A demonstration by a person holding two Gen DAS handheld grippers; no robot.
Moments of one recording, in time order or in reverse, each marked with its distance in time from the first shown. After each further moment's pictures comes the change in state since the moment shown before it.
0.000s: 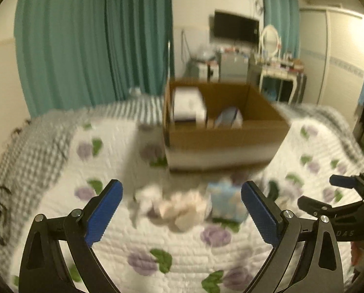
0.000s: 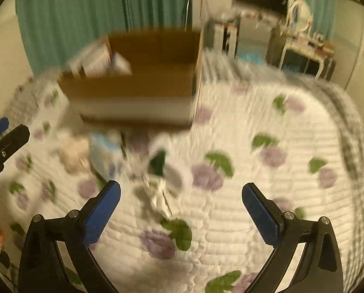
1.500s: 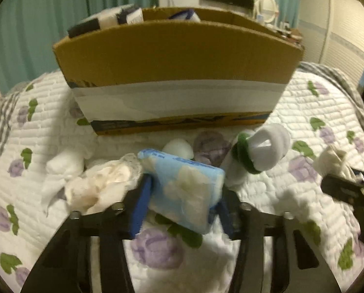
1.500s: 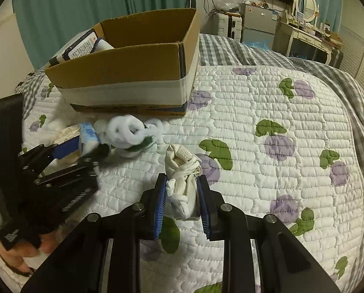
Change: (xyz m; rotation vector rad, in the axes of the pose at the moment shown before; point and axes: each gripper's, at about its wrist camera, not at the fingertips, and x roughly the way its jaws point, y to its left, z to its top) left arm 0.086 -0.062 -0.027 0.027 0.189 -0.069; right arm 0.012 -0.023 -0.003 0.010 0.021 0.050
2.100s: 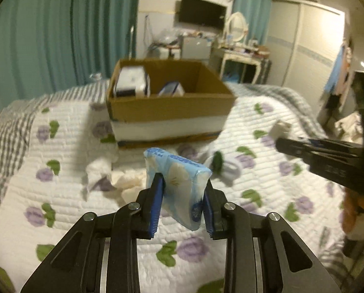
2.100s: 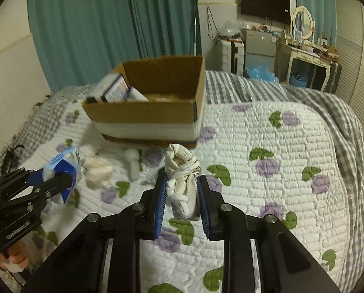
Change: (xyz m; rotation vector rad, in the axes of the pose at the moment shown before) left arm -0.134 0.022 -0.006 0.057 -0.119 -0.183; right arm -0.082 0.013 0.004 0.008 -0.174 0.055
